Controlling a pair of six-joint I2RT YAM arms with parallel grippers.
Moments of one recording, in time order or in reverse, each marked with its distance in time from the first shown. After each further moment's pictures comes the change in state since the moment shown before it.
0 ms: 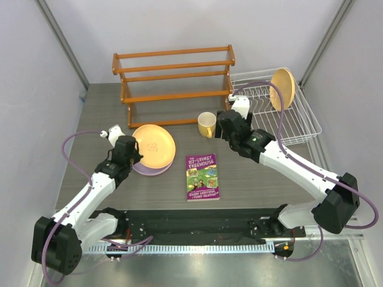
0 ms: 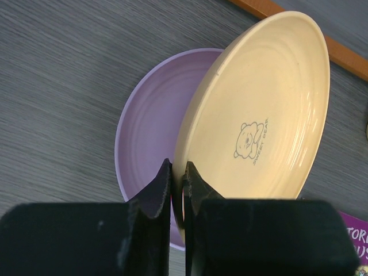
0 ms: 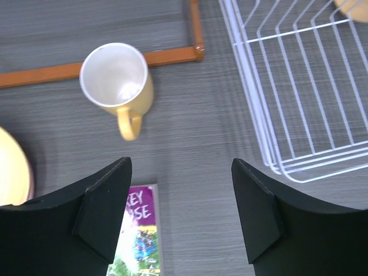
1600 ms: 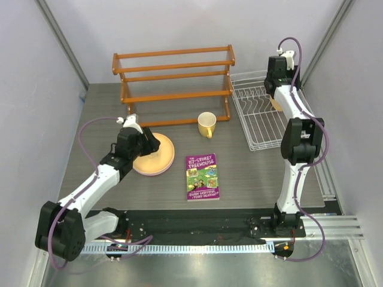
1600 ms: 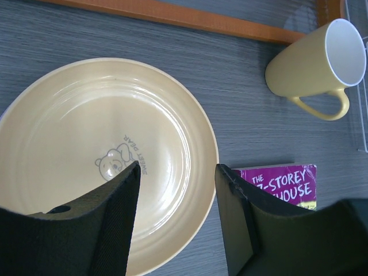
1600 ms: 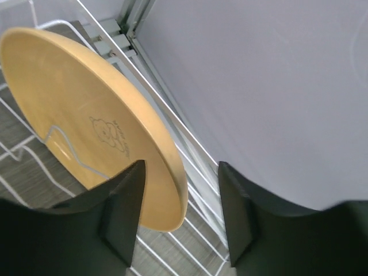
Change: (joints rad) left arm 0.002 0.121 0.045 0.249 0.370 0.157; right arm -0.722 0.802 0.757 0.183 0.183 -0.625
